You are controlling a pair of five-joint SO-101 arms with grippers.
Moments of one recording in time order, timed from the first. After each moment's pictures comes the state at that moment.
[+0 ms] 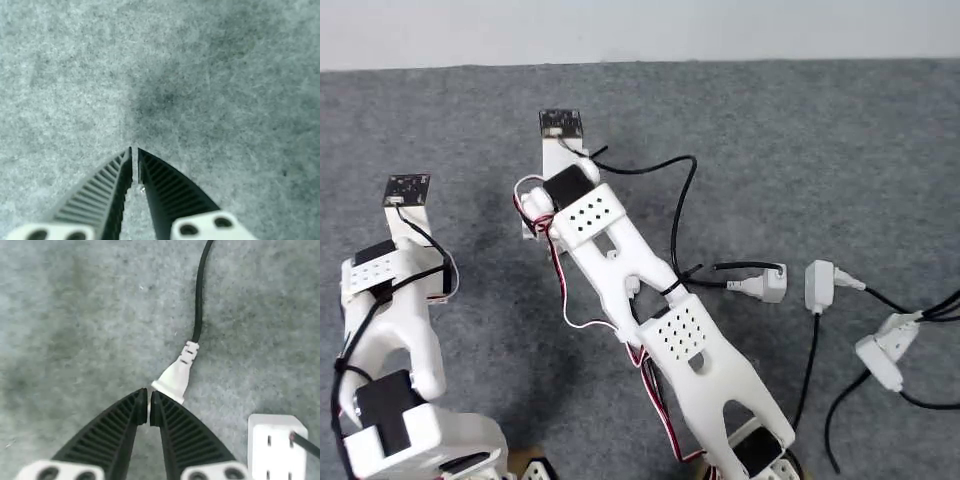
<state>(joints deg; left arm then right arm) -28.7 -0.7 36.9 53.8 -16.3 -41.1 66.0 -78.7 92.6 -33.1</state>
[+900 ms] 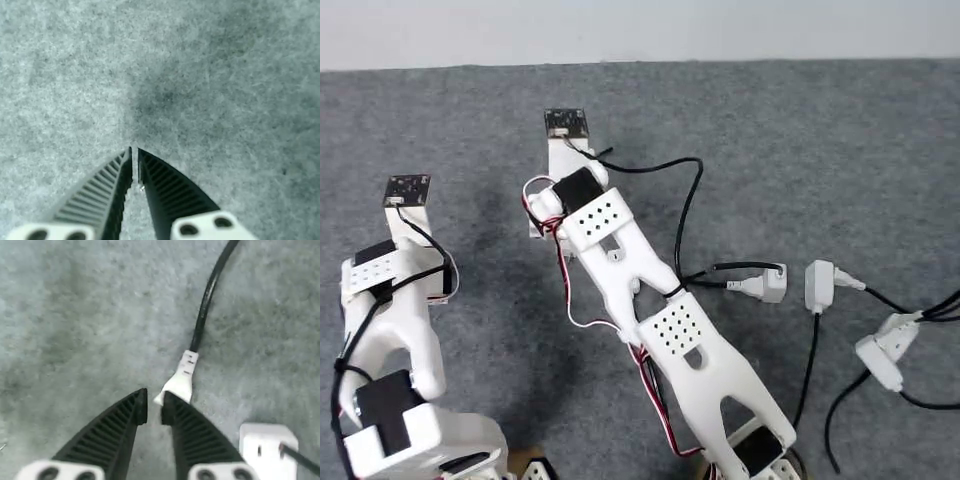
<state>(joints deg) -28.7 -0.7 36.9 54.1 -16.3 -39.6 74.2 -92.6 96.4 -31.0</state>
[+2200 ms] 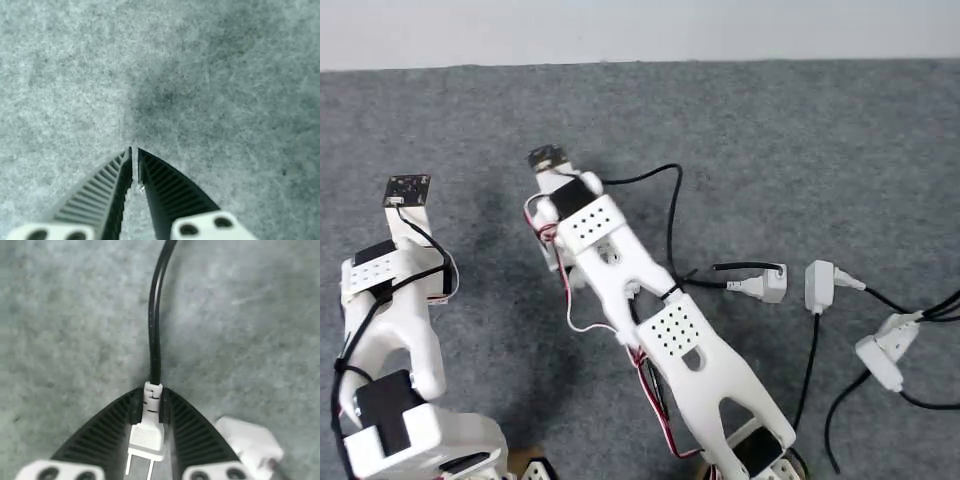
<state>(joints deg) -28.7 -0.7 36.9 54.1 -16.3 -41.7 72.8 -79.3 100.3 -11.7</state>
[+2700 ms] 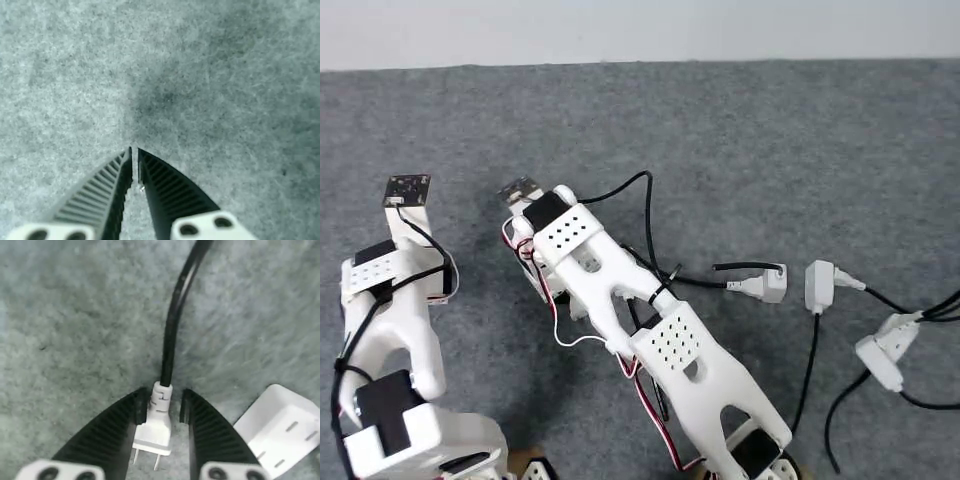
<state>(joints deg) -28.7 -0.7 36.9 54.1 -16.3 -45.0 63.9 -62.2 100.3 -5.2</state>
